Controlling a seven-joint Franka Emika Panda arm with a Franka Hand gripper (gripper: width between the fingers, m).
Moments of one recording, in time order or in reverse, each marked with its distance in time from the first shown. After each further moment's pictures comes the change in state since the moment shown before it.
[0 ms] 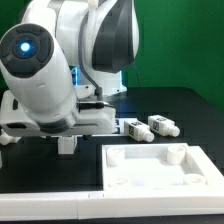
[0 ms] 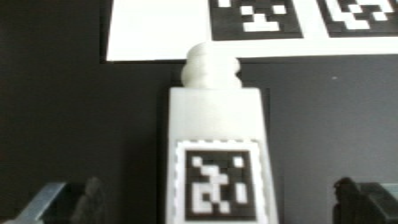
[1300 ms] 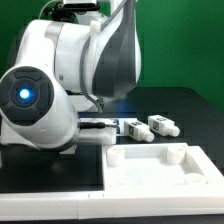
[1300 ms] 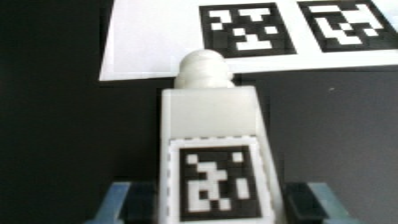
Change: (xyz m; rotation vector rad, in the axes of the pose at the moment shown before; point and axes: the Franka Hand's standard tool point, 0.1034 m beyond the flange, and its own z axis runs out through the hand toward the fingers) arm 0.008 -0.001 0.008 0.001 -0.178 0.036
